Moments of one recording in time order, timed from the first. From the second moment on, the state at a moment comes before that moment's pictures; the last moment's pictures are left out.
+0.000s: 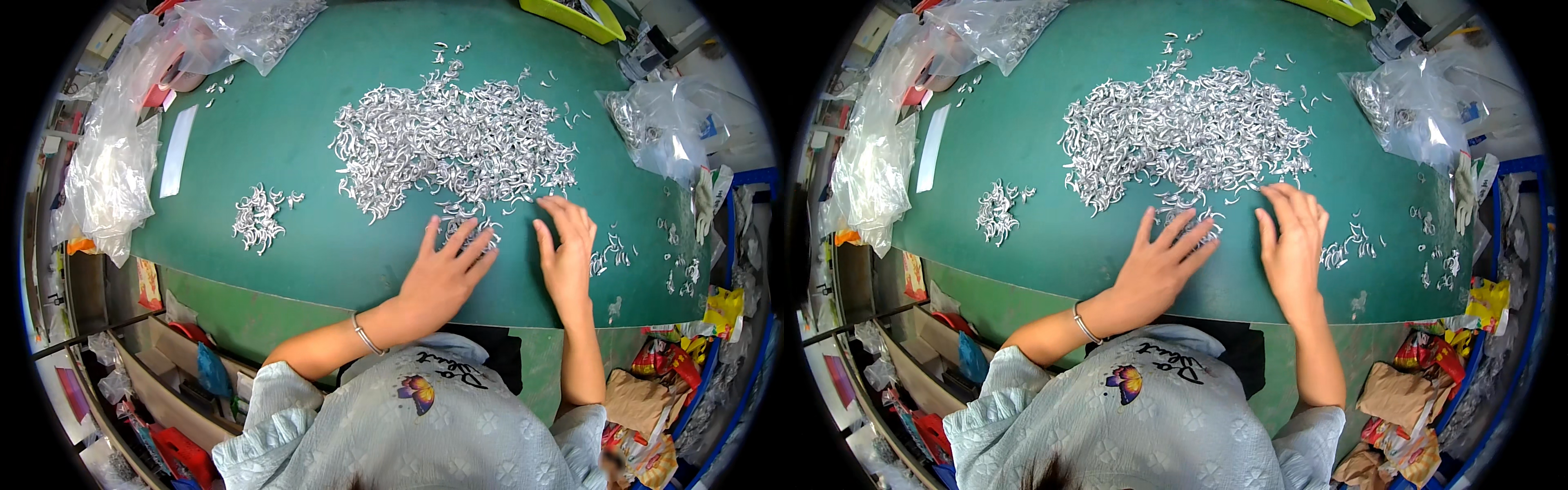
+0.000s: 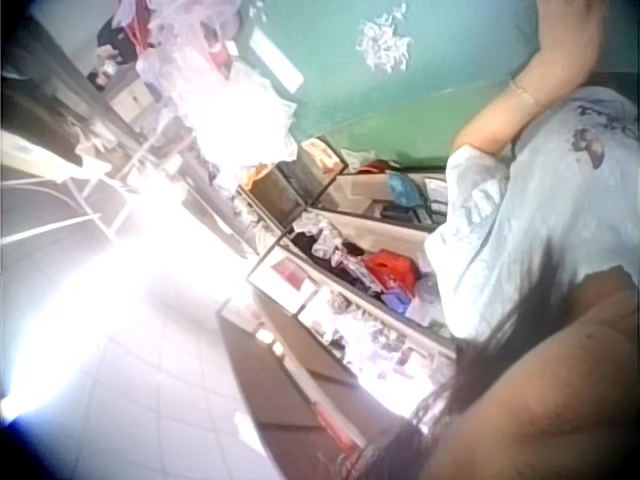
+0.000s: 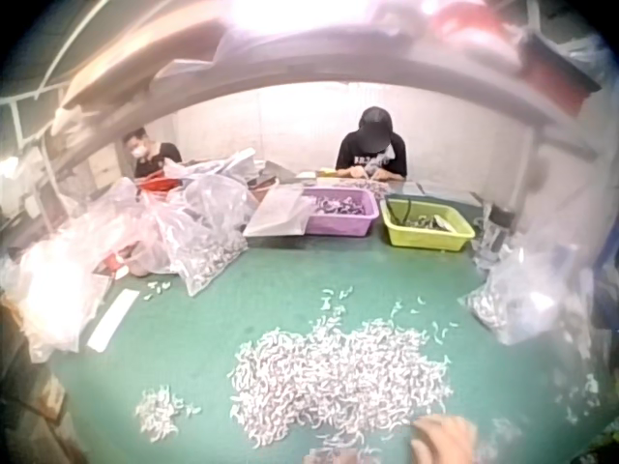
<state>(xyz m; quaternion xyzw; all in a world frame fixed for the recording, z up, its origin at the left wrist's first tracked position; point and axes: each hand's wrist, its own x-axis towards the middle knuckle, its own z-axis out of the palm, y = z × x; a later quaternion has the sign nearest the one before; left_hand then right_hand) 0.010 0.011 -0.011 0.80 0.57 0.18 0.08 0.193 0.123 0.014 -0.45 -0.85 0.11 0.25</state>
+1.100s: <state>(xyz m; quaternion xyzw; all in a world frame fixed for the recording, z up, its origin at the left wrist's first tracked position) -0.021 -0.004 -0.011 0.72 0.61 0.31 0.12 0.209 0.115 0.015 -0.43 -0.89 0.07 0.12</state>
